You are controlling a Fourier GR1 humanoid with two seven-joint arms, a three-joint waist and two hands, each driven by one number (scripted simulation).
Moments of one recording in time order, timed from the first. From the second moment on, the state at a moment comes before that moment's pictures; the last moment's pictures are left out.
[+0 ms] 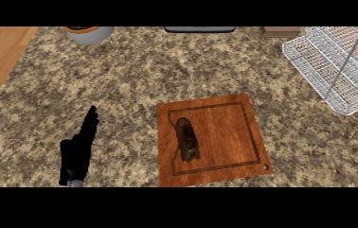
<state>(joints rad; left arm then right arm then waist) 0.07 0.16 -0.13 -1.42 0.01 0.25 0.00 -0.26 -0.84 -0.43 -2.02 0.59 0.16 1.11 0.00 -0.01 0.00</state>
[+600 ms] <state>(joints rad) 0.06 0.14 -0.14 -1.41 -0.01 0.24 0.00 -0.56 -0.90 -0.36 -1.57 0.65 0.16 1.03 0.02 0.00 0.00</state>
